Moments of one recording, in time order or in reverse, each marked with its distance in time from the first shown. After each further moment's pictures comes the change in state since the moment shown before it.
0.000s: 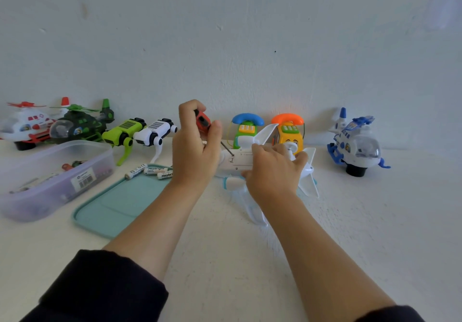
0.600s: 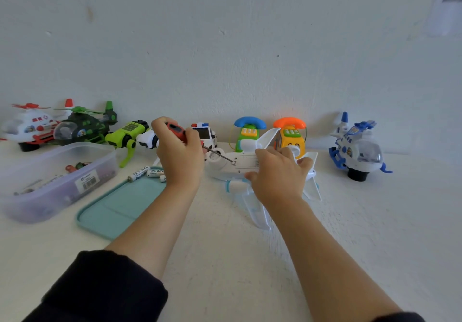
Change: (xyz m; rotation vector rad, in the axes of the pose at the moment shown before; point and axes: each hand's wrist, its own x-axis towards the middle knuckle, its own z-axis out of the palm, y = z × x) left_hand 0.005 -0.023 -0.004 -0.015 0.223 -0.427; right_hand 0.003 0.005 -0.004 0.028 -0.037 0.007
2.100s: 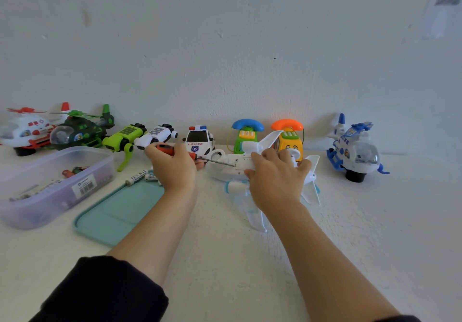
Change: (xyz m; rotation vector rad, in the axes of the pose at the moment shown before) left_hand -0.004 -0.004 0.004 -0.203 0.154 -0.529; right_hand -0.006 -0.002 -0.001 -0.084 -0.006 -0.020
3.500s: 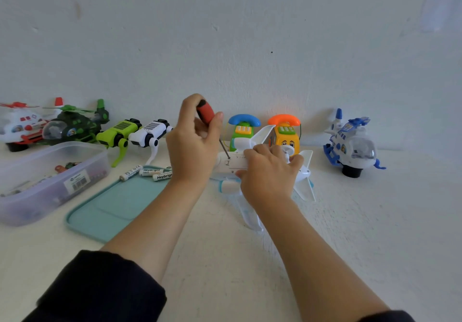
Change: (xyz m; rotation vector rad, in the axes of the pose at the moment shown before) left_hand -0.021 0.020 0.010 0.235 -0.329 0.920; right_hand -0.002 -0.006 -0.003 0.066 0.012 -0.005
